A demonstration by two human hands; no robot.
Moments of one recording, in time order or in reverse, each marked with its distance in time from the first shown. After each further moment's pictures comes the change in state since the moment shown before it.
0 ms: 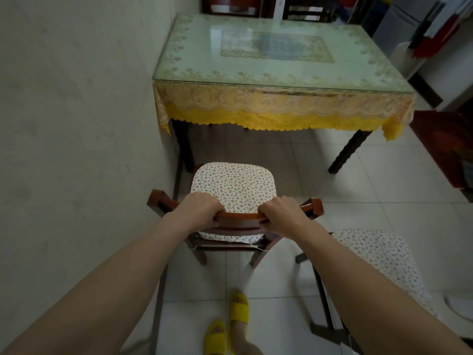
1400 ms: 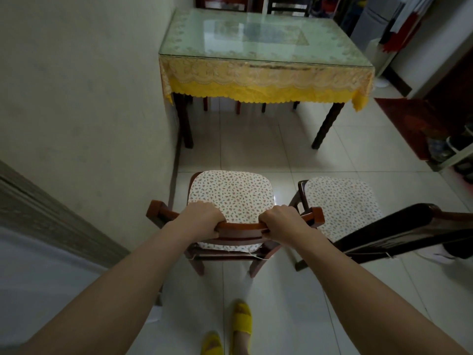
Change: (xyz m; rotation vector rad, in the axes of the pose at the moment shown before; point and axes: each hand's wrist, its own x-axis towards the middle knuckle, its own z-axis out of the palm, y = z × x) left_hand -0.252 0.208 0.068 0.013 -0.072 0.038; right_hand -0.287 -0.159 0.074 0.047 -0.030 0.038
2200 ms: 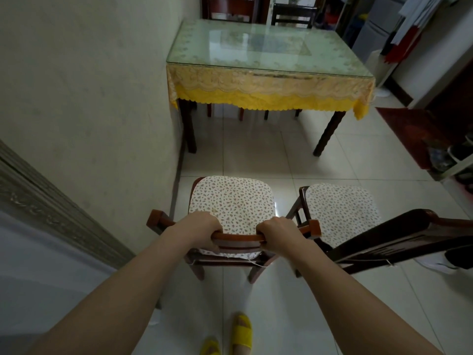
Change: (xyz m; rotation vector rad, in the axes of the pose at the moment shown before) left_hand -0.011 -0.006 0.016 -0.178 -0.143 -0.040; right_hand -0.007 -0.014 0.017 0.062 -0.013 0.042
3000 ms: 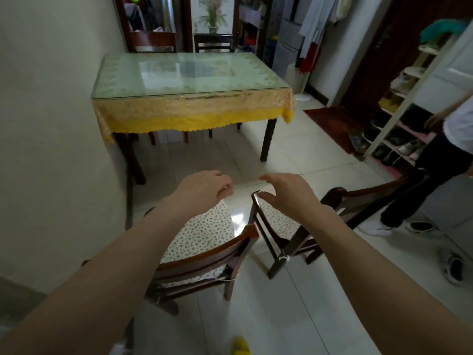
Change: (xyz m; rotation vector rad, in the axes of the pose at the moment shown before) left_hand 0.047 0.110 -0.127 0.060 0.529 0.280; right_hand -0.103 0.077 -0.114 0.061 0.502 0.338
